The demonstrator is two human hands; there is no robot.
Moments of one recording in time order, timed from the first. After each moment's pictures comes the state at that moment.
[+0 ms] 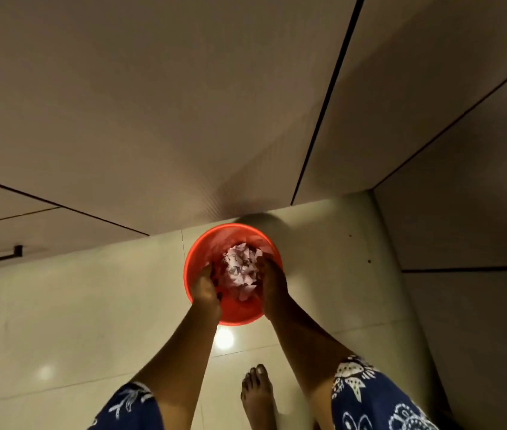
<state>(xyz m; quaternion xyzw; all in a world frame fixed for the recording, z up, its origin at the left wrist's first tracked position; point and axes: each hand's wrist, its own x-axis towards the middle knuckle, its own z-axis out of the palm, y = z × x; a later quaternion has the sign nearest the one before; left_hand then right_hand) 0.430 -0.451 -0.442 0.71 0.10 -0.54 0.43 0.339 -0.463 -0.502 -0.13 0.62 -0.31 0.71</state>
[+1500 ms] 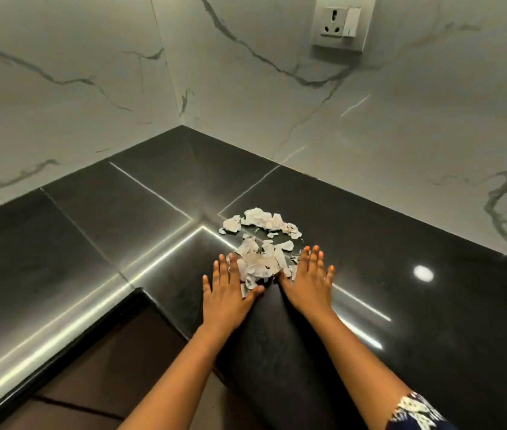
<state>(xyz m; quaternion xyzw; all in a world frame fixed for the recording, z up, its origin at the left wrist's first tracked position) -0.035 -0.616 0.035 0.49 -0.85 -0.16 0.02 -0.192 -0.539 0.040 -0.40 0.90 -0.14 0.13</state>
